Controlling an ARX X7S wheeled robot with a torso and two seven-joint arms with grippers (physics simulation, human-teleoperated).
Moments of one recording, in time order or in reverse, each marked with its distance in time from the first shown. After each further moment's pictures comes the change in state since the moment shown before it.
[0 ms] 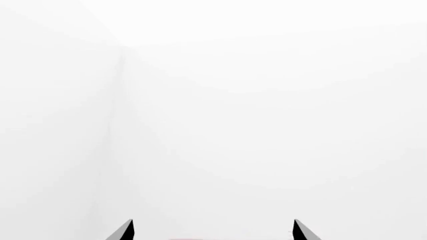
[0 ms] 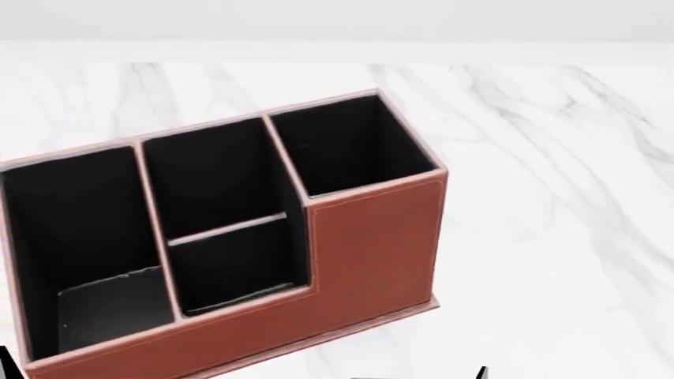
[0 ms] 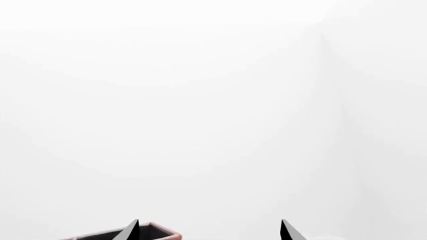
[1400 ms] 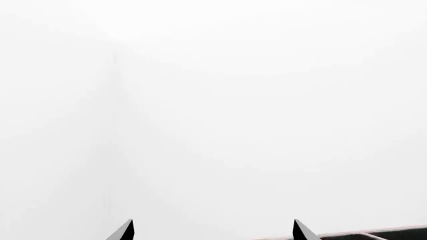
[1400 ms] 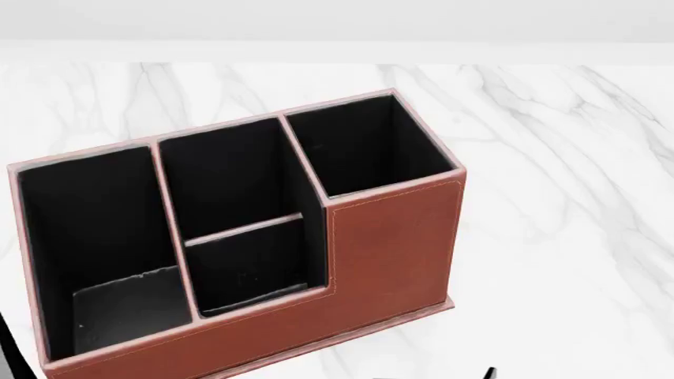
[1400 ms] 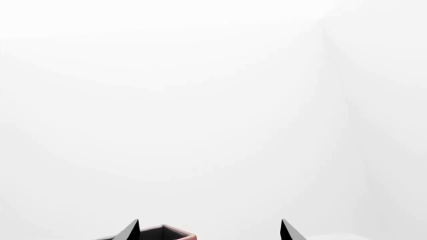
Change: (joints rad) left arm -0.056 -0.098 -0.029 0.130 -0.070 -0.262 0.025; right arm 0.000 0.037 -0.026 -0.002 0.055 -0.028 0.007
